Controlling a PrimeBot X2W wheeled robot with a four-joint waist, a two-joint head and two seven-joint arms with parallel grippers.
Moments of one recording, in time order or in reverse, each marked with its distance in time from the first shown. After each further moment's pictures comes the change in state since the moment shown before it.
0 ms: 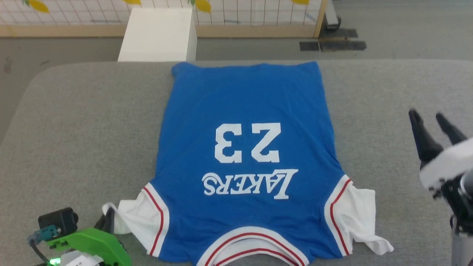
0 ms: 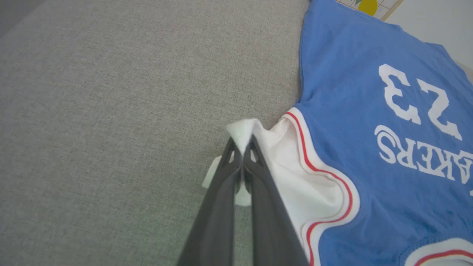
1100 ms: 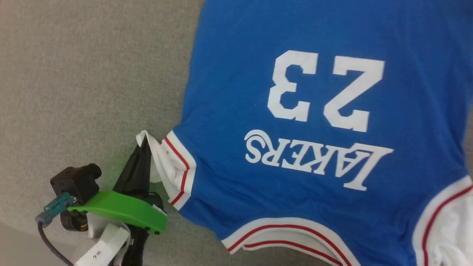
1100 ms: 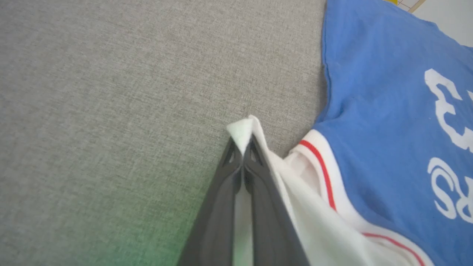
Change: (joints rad) left arm -0.162 -0.090 -0.078 -0.228 0.042 -0.055 -0.147; right arm -0.994 -0.202 0.205 0.570 -0.407 0.000 0.576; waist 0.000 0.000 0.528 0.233
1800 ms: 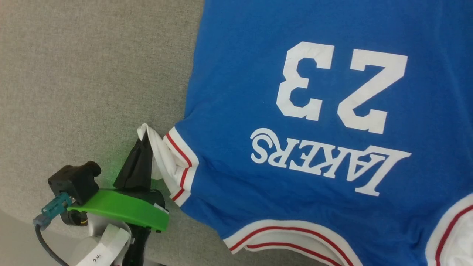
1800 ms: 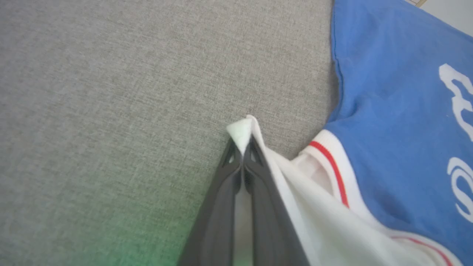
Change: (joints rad) left arm -0.009 -0.002 -0.006 -0.031 0.017 -0.007 -0.020; right arm -0.035 -0.008 0.027 -0.093 -0.009 0.000 0.231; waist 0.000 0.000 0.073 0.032
